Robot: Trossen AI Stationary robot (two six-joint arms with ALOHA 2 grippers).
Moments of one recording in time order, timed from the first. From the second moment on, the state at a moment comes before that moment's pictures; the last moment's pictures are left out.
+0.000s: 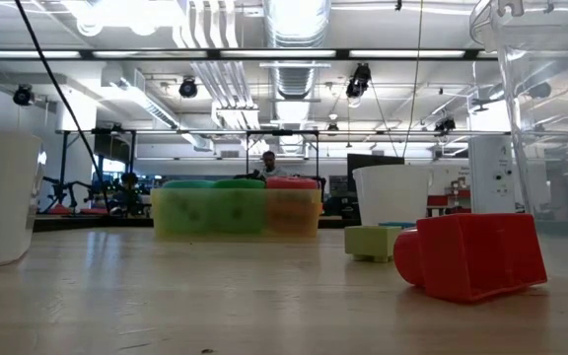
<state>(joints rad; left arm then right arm) -0.56 1.28 0.95 0.15 -0.23 -0.77 0.59 1.74 1.53 -0.19 0.66 0.11</state>
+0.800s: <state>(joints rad) -0.77 1.32 0.94 -1.01 -0.15 -1.53 0.59 1.73 1.52 -0.57 0.65 0.63</state>
